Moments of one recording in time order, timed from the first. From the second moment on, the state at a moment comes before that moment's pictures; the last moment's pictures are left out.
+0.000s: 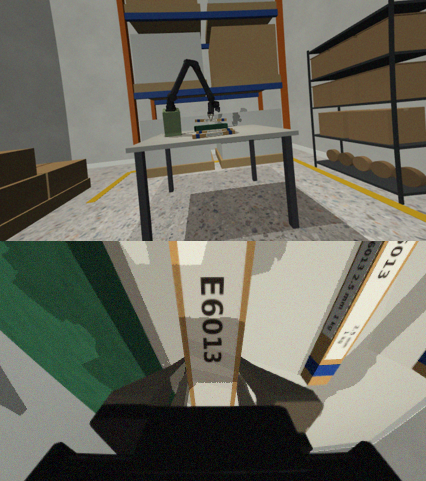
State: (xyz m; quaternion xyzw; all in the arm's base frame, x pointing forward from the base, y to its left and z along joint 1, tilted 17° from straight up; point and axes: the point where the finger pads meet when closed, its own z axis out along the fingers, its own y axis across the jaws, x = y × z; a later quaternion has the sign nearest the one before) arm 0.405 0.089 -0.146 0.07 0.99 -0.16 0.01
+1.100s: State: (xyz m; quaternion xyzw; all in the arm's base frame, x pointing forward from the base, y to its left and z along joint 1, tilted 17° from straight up) arm 0.398 0.103 -0.093 0.07 0.98 -0.16 0.01
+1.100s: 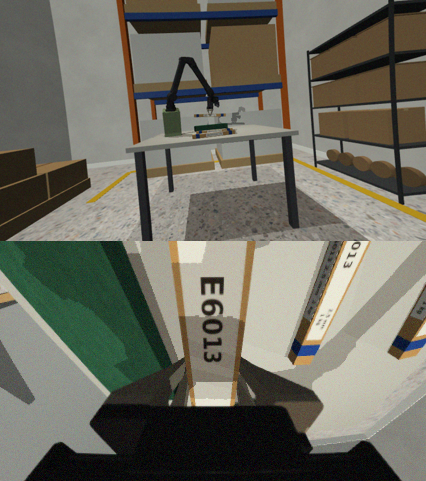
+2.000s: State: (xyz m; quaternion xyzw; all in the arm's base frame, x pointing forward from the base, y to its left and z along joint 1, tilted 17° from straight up) arm 0.392 0.114 -0.055 0.07 0.98 -0.16 0.01
